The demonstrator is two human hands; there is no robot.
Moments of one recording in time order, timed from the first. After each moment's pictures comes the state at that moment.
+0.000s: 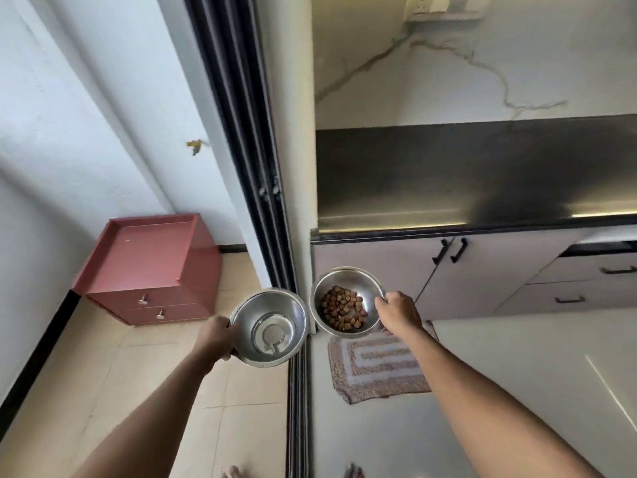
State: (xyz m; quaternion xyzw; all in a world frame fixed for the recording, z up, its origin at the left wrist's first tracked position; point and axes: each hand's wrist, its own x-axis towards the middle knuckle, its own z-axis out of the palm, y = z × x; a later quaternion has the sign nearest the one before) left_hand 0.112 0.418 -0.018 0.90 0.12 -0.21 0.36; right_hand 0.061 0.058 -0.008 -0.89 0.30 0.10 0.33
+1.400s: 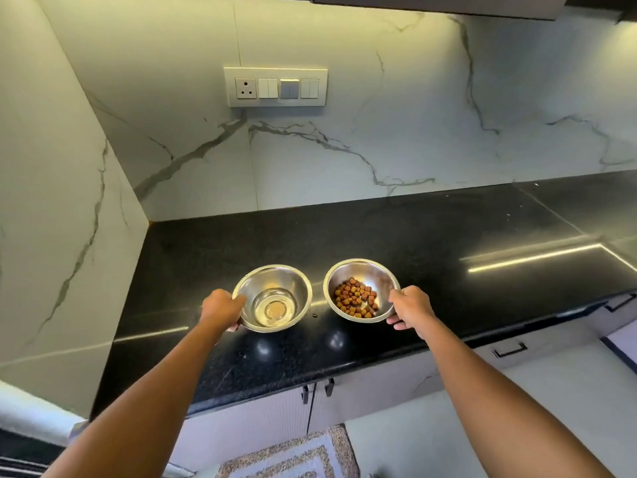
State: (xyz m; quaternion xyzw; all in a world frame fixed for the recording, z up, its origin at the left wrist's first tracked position) left_hand 0.430 -0.116 0.044 0.90 0.06 -0.17 0.40; right_hand 0.274 -0.470 0.050 -0.80 0.42 0.01 0.43
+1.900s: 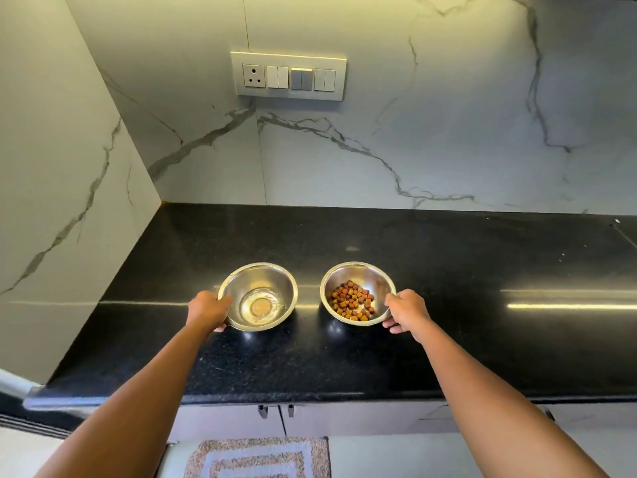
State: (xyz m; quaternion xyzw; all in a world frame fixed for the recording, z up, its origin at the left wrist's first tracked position) left_hand 0.426 -0.179 0.022 0.87 0.21 -0.12 0.43; right_hand 0.350 -0.575 0.032 -0.83 0.34 0.09 0.43
